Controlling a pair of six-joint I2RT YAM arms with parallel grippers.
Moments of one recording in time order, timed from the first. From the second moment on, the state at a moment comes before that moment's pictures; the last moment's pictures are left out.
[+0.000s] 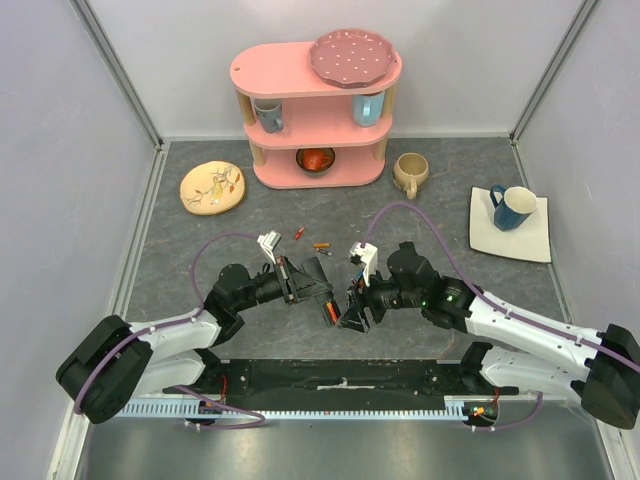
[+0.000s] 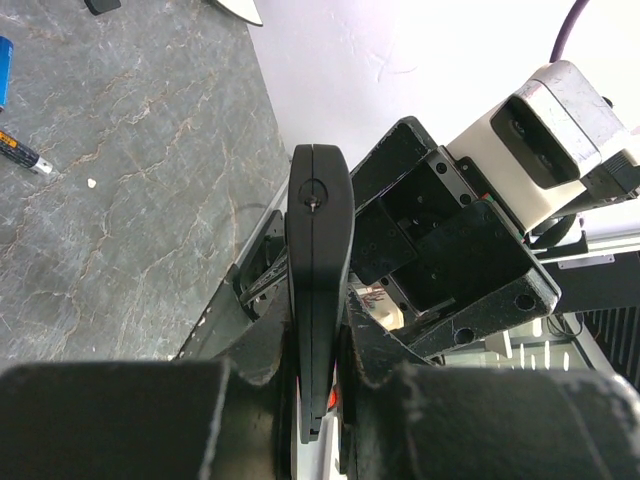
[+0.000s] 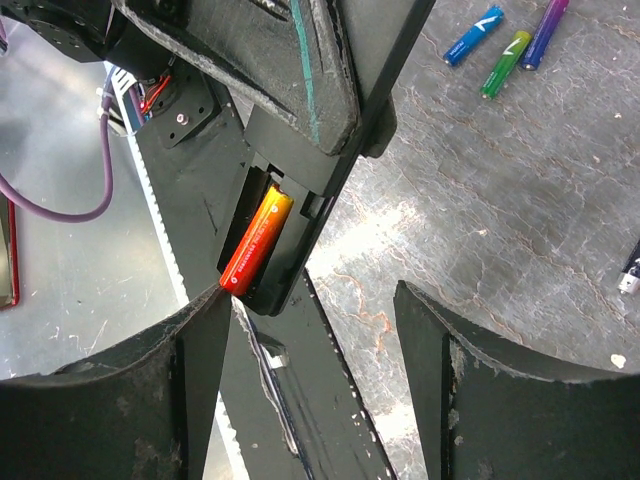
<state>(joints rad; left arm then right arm) -0.69 1.12 0.19 0.93 0.53 -1.27 0.92 1.02 0.62 -0.14 -0.40 0.30</state>
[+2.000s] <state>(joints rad) -0.71 1.19 0.27 0.95 0.51 -1.21 0.76 1.02 0.62 -0.19 -0.54 0.37</state>
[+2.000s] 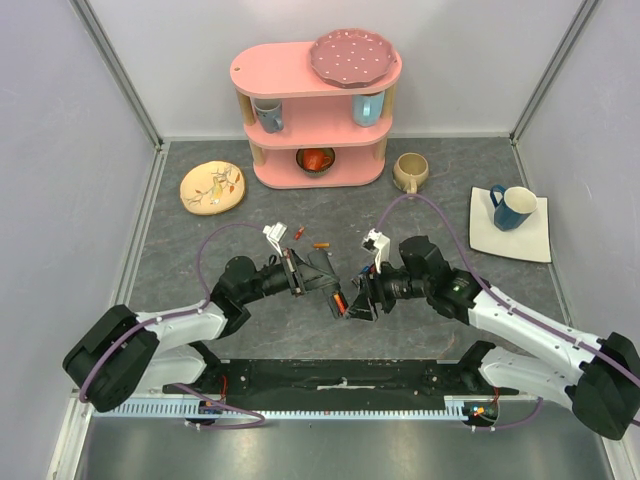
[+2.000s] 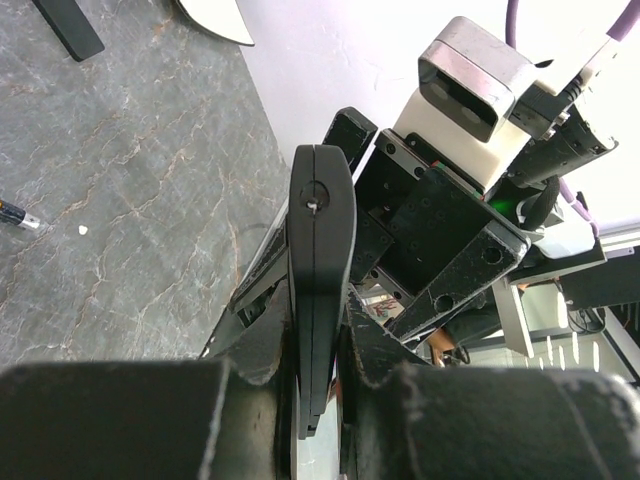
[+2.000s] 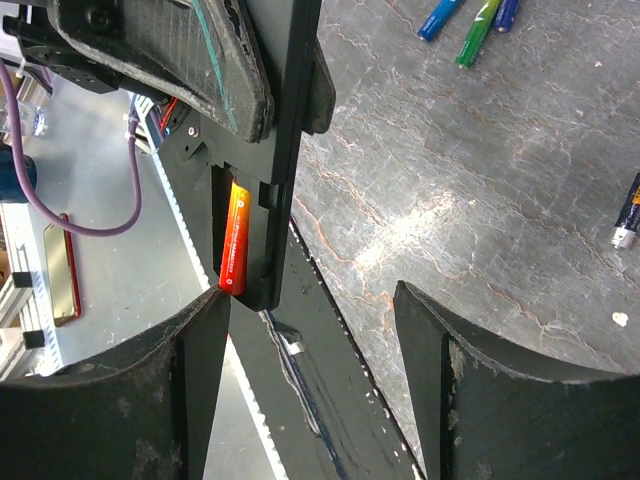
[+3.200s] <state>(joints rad) -0.71 1.22 0.32 0.94 0.51 -1.19 0.65 1.03 0.61 -0.20 -0.65 0.42</state>
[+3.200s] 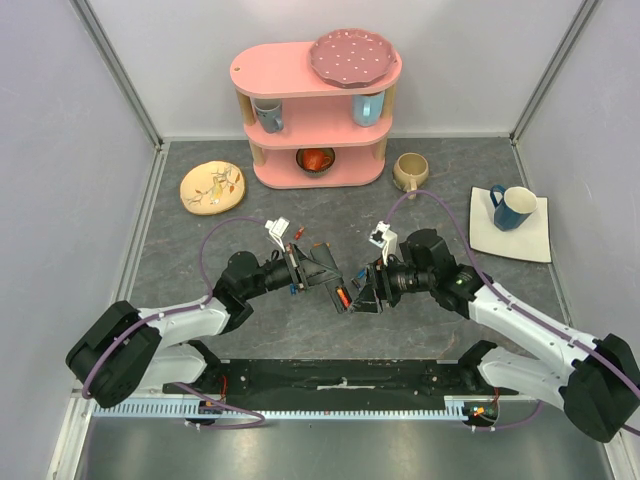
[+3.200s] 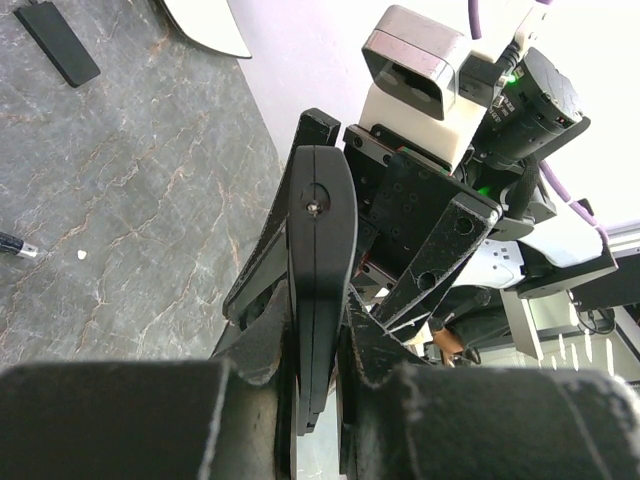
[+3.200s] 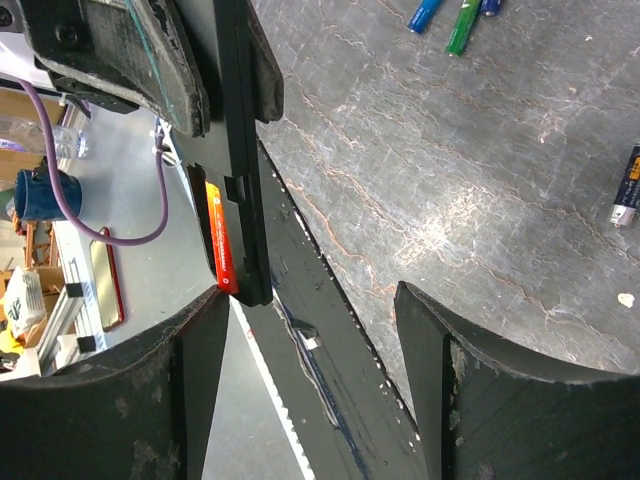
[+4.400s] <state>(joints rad) -0.73 1.24 0.31 0.84 0.45 -1.27 0.62 1.08 0.61 -0.23 -0.74 0.32</state>
